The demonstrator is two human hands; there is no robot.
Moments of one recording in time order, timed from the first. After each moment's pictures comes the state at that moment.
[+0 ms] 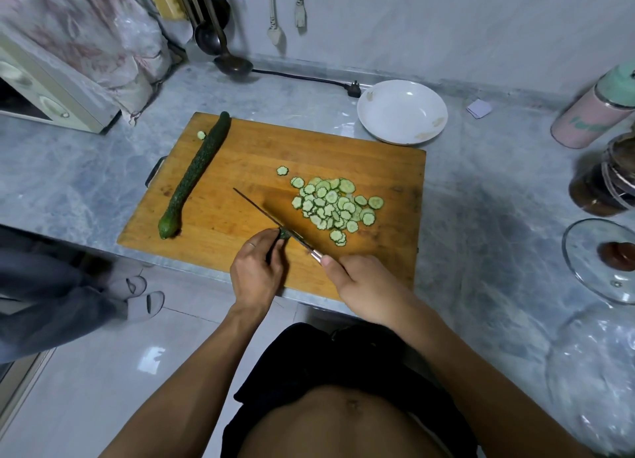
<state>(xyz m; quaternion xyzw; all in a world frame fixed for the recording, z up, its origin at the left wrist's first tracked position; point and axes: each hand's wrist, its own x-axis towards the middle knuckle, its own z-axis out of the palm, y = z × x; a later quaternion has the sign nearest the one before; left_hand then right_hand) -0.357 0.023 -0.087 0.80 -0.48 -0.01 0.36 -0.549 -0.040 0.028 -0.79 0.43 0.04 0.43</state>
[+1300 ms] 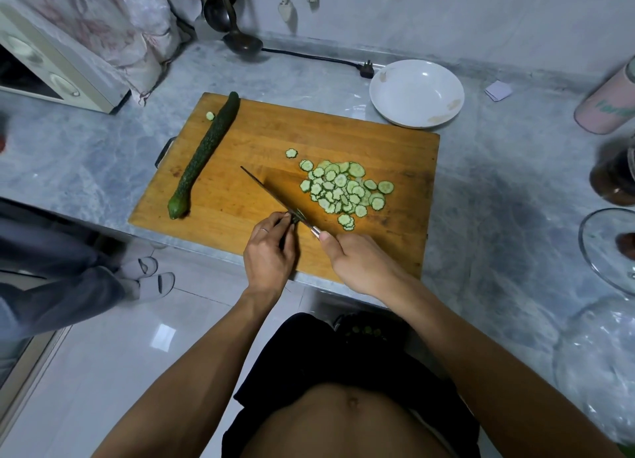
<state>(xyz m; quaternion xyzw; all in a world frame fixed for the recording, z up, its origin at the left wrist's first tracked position) -0.369 0.023 -0.085 0.80 -0.49 0.00 0.34 -0.527 -0.045 0.017 -0.79 0.43 0.03 0.43</state>
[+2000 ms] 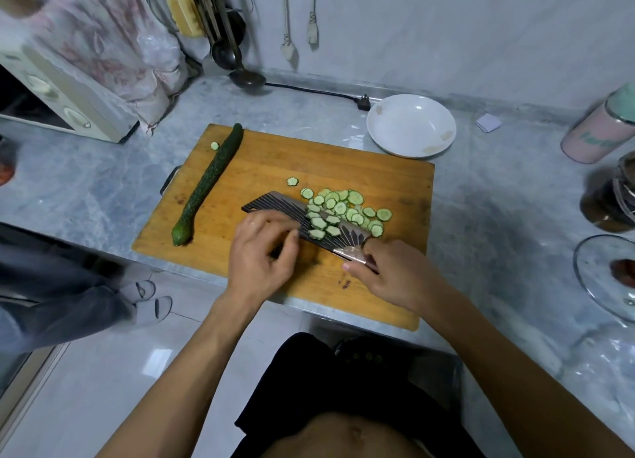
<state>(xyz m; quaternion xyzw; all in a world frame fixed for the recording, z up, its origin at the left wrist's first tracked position) -0.350 0.011 0.000 0.66 -0.61 0.03 0.43 -0.567 -0.084 0.020 -0.90 0.36 -0.01 0.25</state>
